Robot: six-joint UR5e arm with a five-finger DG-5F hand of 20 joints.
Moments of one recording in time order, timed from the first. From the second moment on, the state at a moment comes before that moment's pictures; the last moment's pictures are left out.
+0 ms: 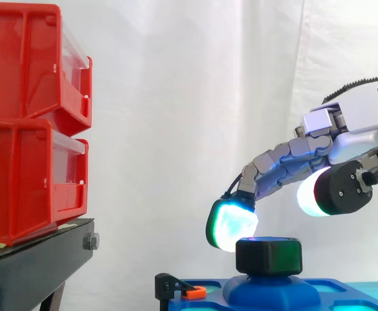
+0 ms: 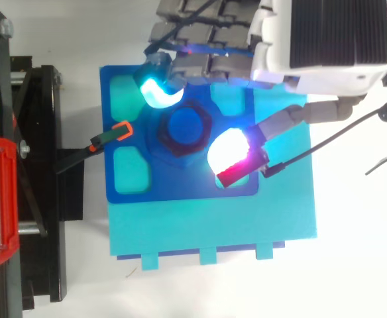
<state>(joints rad) 0.01 -2.14 -1.22 -3.12 -1.56 -1.36</state>
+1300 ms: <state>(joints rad) 0.07 -2.20 -1.15 -3.06 -1.54 -1.37</state>
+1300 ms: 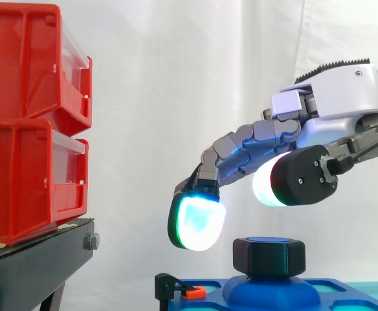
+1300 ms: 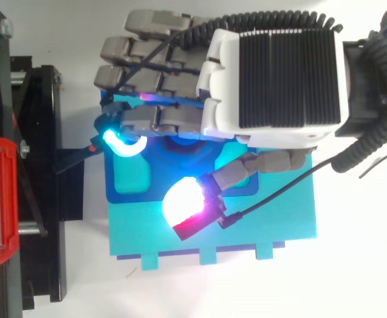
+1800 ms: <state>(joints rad) 0.07 -2.20 -1.14 -3.11 -1.56 -1.37</state>
